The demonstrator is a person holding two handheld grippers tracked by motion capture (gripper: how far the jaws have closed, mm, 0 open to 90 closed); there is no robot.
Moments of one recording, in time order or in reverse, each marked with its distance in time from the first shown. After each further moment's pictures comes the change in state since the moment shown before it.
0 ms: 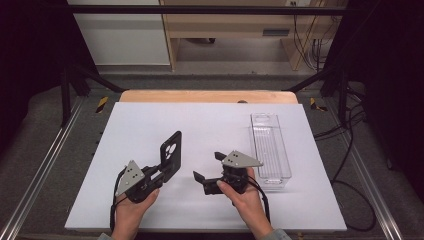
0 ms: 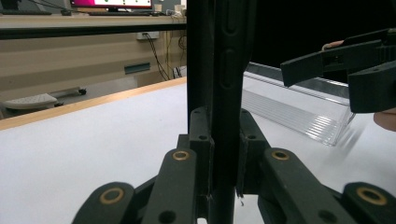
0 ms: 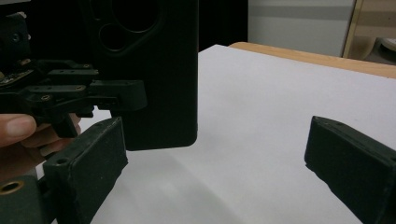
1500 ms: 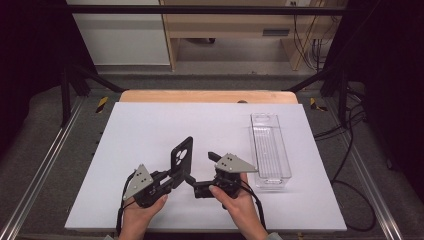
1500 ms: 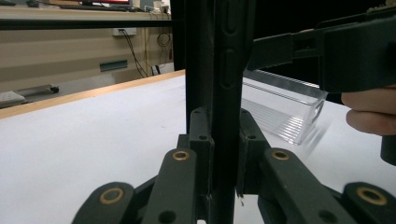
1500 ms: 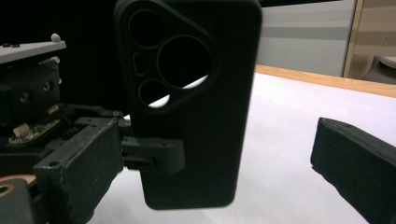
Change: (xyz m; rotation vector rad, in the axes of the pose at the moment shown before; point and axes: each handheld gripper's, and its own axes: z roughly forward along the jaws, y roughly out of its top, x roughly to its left) left arm -0.023 -0.001 0.009 0.003 -0.083 -0.025; right arm 0.027 0.009 0.003 -0.083 -0.003 0.015
